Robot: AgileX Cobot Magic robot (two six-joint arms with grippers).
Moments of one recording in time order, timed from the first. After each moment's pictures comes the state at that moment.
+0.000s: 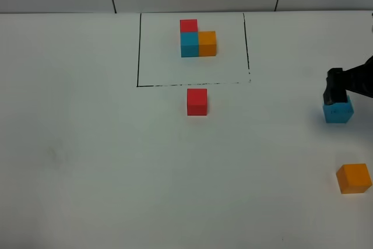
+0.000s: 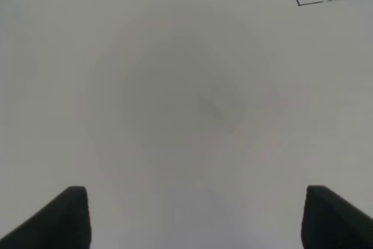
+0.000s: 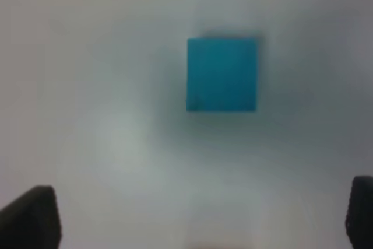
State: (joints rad) left arm -0.04 -0.01 -0.51 -0.04 1.06 0.11; right arm 0.01 1.64 -1.03 0.06 0.71 -0.06
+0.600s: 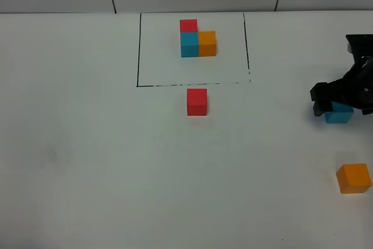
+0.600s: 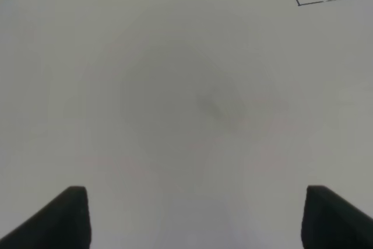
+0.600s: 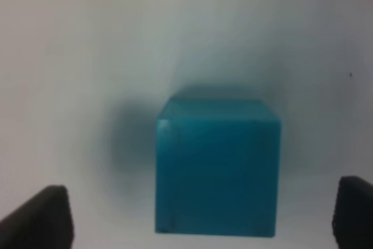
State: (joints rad) left arm -0.04 -0.01 -0.51 -0.04 1.06 0.11; right arm 0.01 1.89 -1.08 0.05 0.60 -0.07
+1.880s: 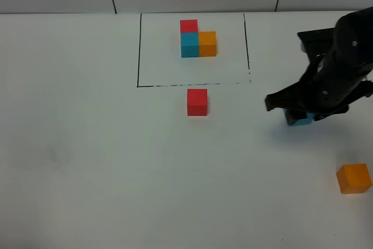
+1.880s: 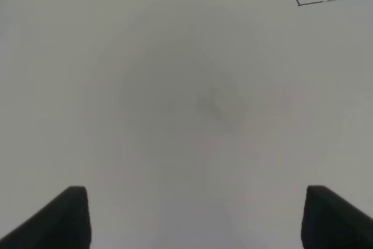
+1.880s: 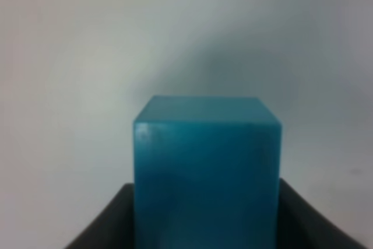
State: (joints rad) left arm -0.04 -0.01 -0.51 -0.04 1.06 0.11; right arm 0.35 1.71 -1.10 -0.02 0.82 0.21
